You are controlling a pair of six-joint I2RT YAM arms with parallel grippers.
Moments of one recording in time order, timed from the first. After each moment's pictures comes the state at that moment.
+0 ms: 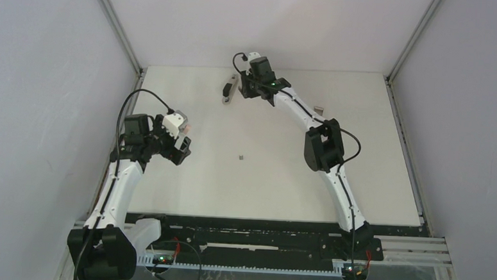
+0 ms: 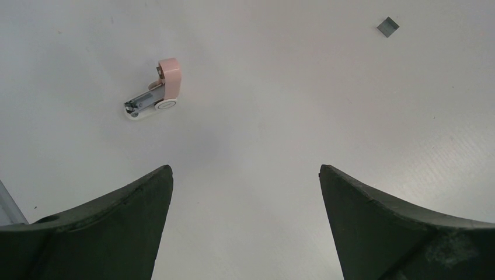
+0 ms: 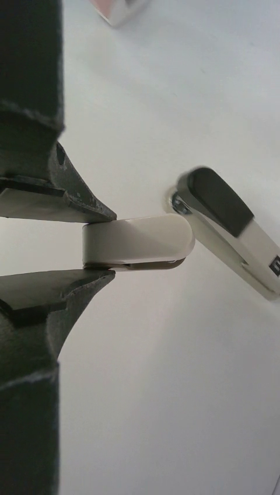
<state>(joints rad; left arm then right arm) 0.10 1.01 0.77 -0.52 0.51 0.57 0.55 2.55 2.40 -0.47 -0.02 0.15</state>
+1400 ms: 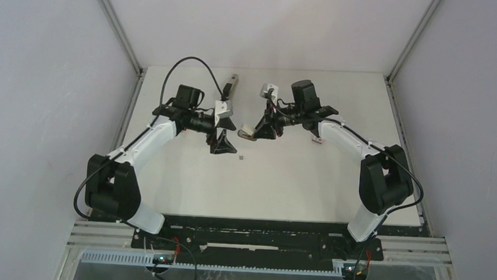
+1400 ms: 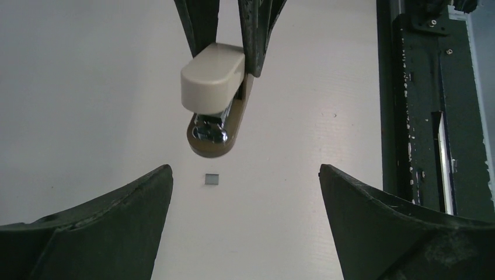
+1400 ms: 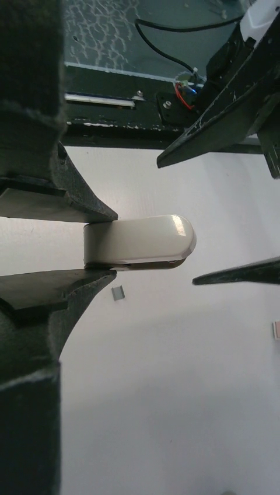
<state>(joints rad) -0.27 1.50 1.17 -0.60 1.02 0.73 0.47 1.71 1.30 -0.24 -0.99 -0.22</state>
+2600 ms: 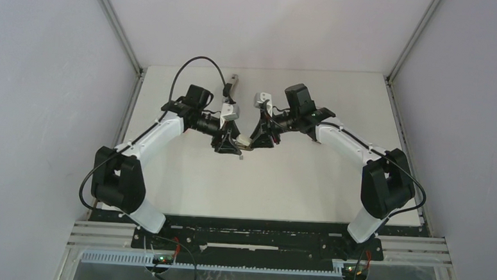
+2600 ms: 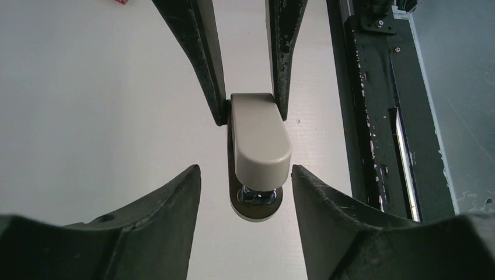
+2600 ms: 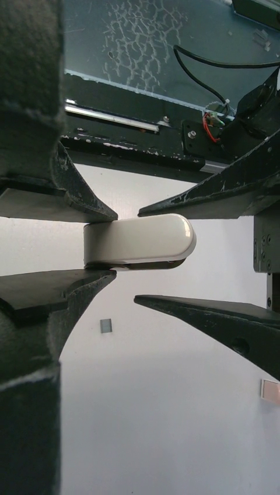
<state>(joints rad) -0.34 1.57 1.23 -0.73 1.10 0.80 0.54 1.68 1.30 -0.36 -1.07 -0.38</state>
